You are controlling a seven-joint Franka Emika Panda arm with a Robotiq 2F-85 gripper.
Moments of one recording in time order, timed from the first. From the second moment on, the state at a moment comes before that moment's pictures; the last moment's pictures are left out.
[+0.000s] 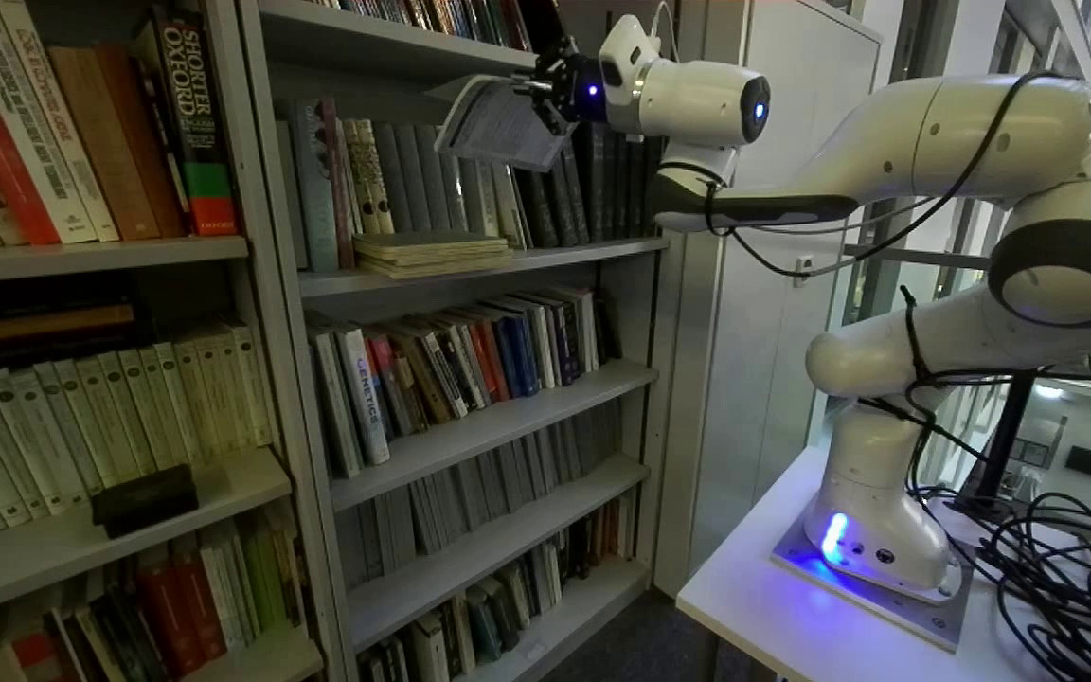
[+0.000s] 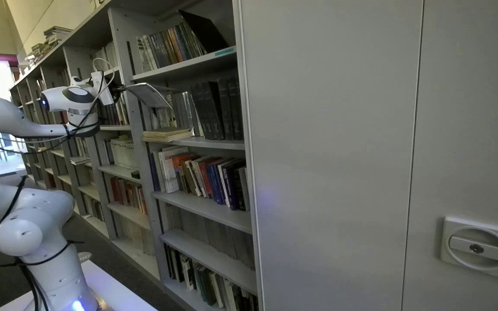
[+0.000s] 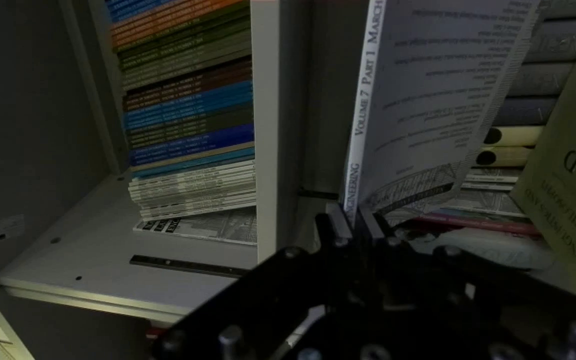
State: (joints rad) arm -0.63 -0.97 0.77 -2.32 -0.51 3.45 -0.47
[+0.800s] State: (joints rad) arm -0.82 -1.00 0.92 -2.20 -0.48 3.45 -0.46
